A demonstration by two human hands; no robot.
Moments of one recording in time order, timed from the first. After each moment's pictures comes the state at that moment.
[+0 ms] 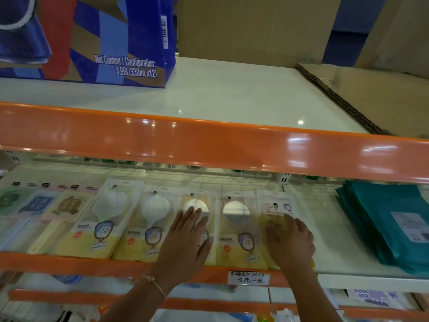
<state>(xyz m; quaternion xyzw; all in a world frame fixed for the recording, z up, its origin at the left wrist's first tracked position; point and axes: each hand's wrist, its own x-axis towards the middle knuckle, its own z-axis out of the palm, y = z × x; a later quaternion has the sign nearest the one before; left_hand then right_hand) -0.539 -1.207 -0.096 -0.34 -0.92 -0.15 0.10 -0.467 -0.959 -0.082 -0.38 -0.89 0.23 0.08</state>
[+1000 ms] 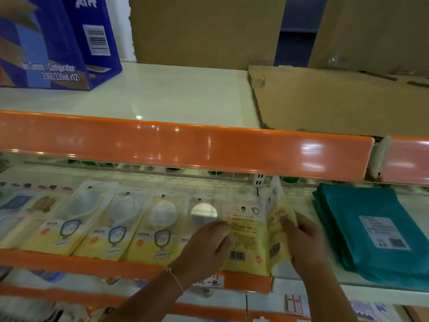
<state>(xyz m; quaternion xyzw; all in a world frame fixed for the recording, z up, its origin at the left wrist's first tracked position) -0.488 -1.064 -0.054 -0.32 -0.87 -0.37 -0.03 -0.425 -0.854 -0.033 -0.26 -0.68 0.67 0.17</state>
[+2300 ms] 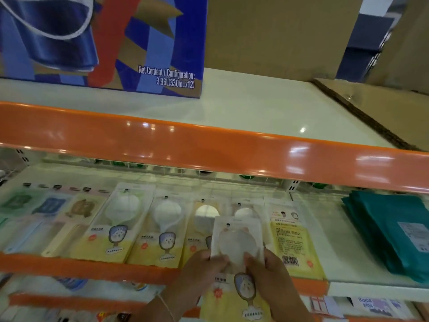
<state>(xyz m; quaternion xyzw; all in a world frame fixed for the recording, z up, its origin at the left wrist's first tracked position) -0.505 -1.207 -0.060 0.02 -0.73 -0.60 -0.33 -0.440 -1.050 -0.062 -0.26 -0.76 0.59 0.01</state>
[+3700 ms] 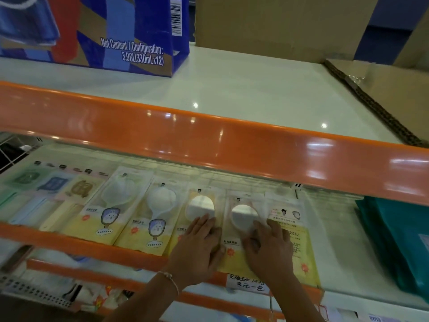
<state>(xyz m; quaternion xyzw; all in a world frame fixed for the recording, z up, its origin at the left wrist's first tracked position) -0.532 -1.184 -0.126 -0.34 -0.92 -0.15 0.08 -0.480 -0.985 -0.097 -0.17 -0.97 0.16 0.06</state>
